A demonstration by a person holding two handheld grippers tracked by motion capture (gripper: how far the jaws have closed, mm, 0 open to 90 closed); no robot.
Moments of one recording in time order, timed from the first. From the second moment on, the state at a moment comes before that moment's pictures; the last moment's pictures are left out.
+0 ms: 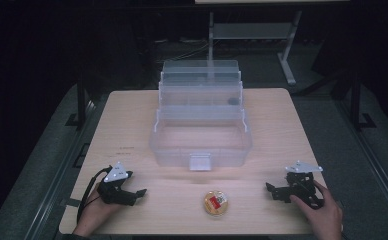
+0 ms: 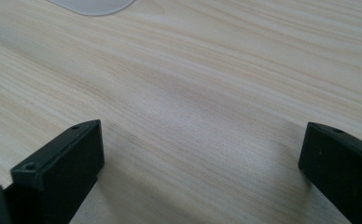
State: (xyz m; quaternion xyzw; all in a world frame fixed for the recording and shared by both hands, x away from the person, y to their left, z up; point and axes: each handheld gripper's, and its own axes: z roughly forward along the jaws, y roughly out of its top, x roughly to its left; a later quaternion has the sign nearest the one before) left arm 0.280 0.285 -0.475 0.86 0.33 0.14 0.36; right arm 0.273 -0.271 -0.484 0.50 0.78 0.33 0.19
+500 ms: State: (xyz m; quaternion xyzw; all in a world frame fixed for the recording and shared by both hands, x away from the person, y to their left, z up) left arm 0.282 0.283 -0.471 0.86 0.33 0.14 0.35; right arm 0.273 -0.271 -0.484 0.50 0.78 0.33 0.19
